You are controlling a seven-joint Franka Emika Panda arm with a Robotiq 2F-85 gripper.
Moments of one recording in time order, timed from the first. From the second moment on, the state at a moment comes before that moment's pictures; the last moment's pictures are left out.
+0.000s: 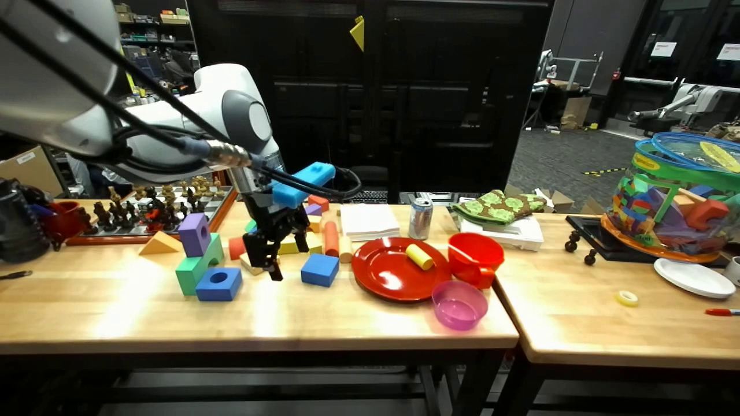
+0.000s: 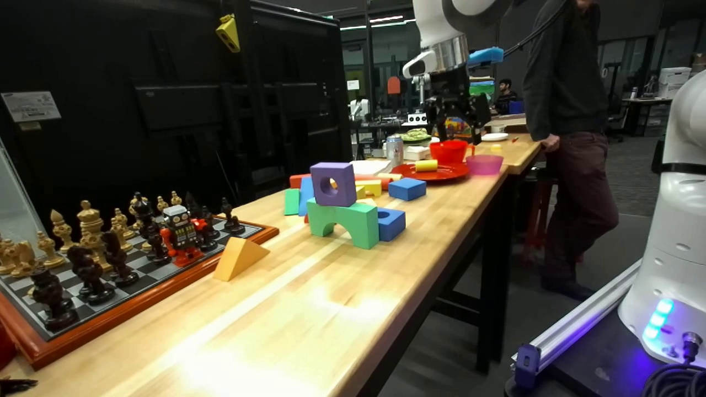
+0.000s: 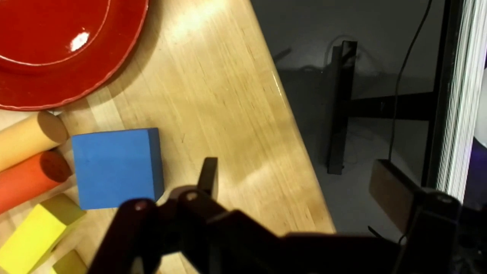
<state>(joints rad) 0.37 -0.46 -0.07 -2.53 -0.31 2.00 -1.16</state>
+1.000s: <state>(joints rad) 0.32 -0.41 0.05 -2.46 -0.31 1.99 -1.24</state>
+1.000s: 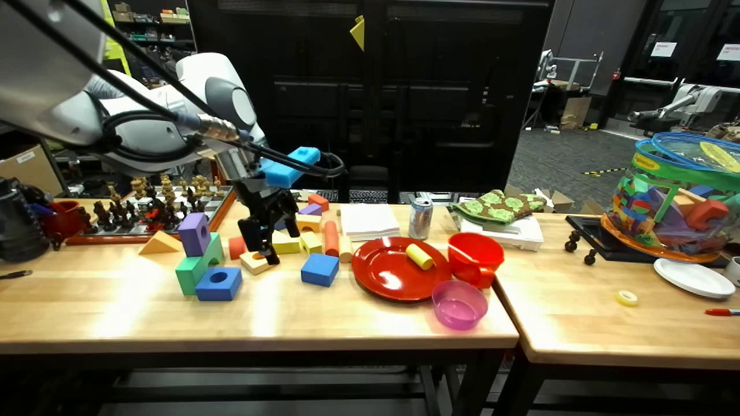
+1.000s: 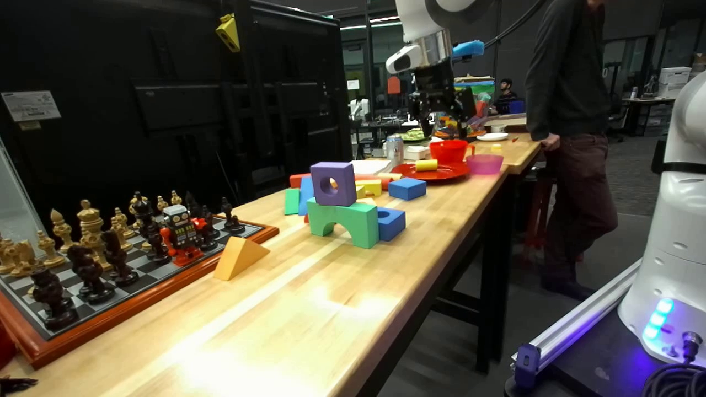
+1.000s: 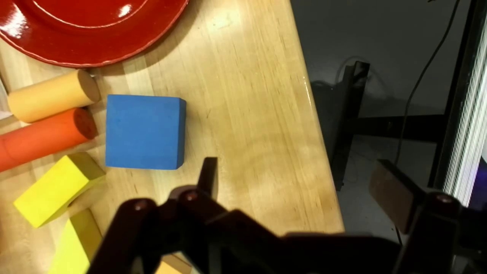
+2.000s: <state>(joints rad) 0.30 -0.40 0.05 -2.36 -0.33 1.87 -1.63</state>
